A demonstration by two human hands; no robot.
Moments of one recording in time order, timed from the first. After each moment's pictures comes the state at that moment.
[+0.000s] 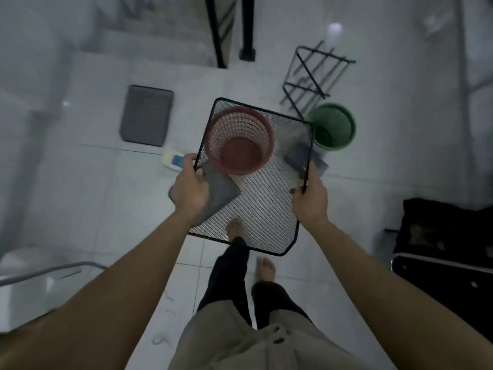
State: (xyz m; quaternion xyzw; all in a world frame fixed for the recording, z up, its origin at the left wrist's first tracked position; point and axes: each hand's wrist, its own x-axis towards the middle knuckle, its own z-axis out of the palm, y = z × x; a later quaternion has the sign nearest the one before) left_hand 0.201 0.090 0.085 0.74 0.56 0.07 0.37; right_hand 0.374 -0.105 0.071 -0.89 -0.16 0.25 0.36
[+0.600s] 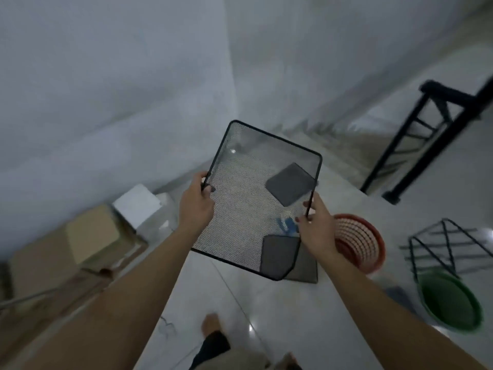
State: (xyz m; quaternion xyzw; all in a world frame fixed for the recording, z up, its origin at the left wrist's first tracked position) left_hand -0.123 0.033 0.296 0.56 0.71 0.37 0.22; right_hand 0.154 0.001 0.253 -0.66 -0.56 0.30 0.41
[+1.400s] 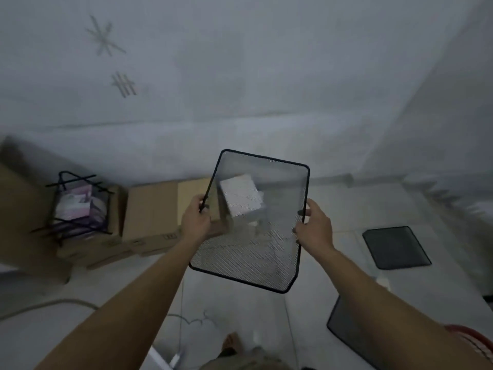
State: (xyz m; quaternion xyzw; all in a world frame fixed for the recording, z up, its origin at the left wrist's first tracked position) left_hand -0.566 -0.044 0.237 0.26 0.82 0.44 0.25; right_hand -0.307 0.076 0.274 -0.55 -0.68 0.43 0.25
